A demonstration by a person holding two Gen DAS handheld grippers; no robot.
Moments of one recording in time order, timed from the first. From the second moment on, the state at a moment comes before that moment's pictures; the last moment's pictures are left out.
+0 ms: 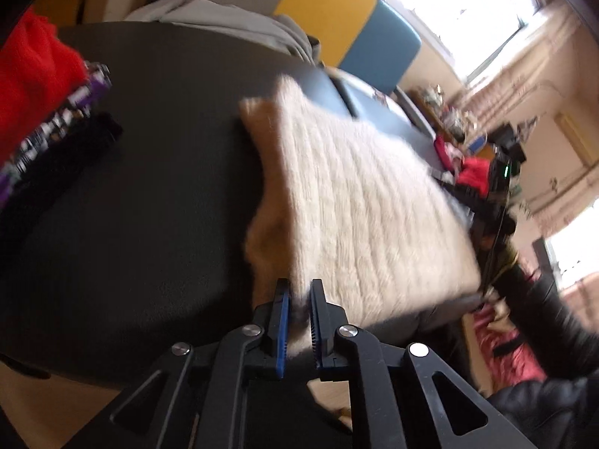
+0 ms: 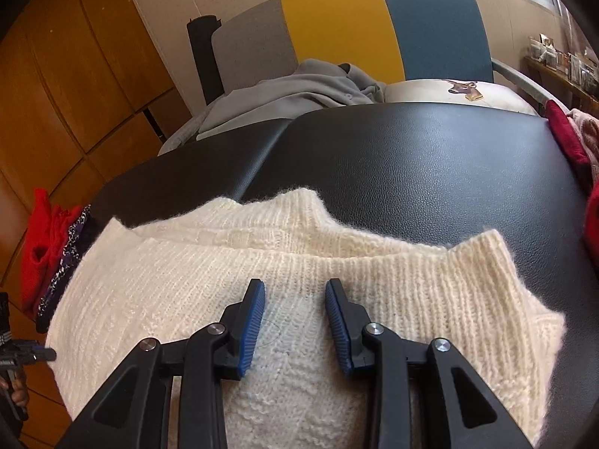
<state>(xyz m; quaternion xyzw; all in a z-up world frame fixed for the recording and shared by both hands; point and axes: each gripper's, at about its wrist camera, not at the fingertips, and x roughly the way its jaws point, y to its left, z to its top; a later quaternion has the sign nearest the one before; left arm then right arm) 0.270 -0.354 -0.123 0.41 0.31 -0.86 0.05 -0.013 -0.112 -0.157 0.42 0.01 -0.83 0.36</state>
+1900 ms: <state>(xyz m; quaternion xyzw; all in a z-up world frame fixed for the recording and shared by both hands) 0.139 -0.445 -0.134 0.41 0.38 -0.83 0.06 -0.012 -0.103 -0.152 0.44 0.01 -0.80 0.40</state>
